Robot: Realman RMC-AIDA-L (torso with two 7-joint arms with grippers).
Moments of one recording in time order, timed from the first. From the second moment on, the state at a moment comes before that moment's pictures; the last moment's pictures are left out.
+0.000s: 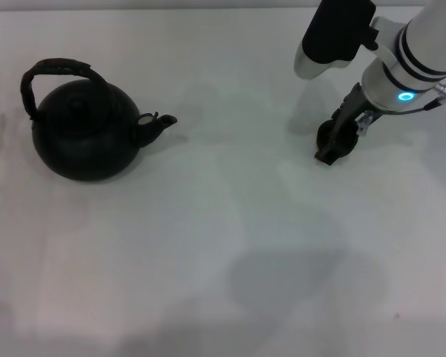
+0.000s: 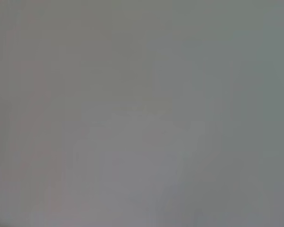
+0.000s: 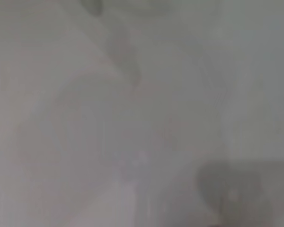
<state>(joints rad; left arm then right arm) -0.34 -2.07 2.80 -0.03 -1.40 1.30 -0.59 0.83 2.02 -1.70 -0.85 0.57 1.18 -0.70</state>
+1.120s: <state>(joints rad) -0.36 -2.07 2.79 -0.03 -1.41 1.30 -0.59 0.86 2.03 -1.98 -1.12 0.68 1.33 -0.69</state>
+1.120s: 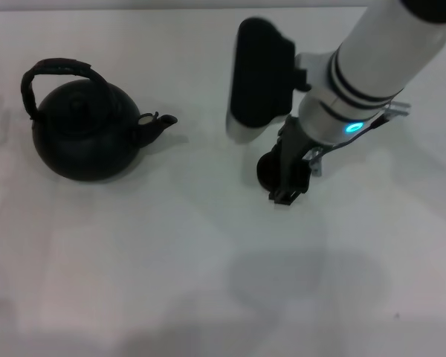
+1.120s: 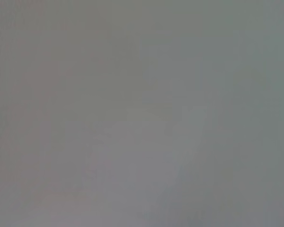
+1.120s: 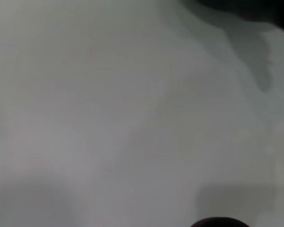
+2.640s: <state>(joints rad) -0.38 -2.07 2.80 -0.03 -1.40 1.29 -0.59 0.91 2.03 -2.14 -1.05 0.80 1.23 -0.66</state>
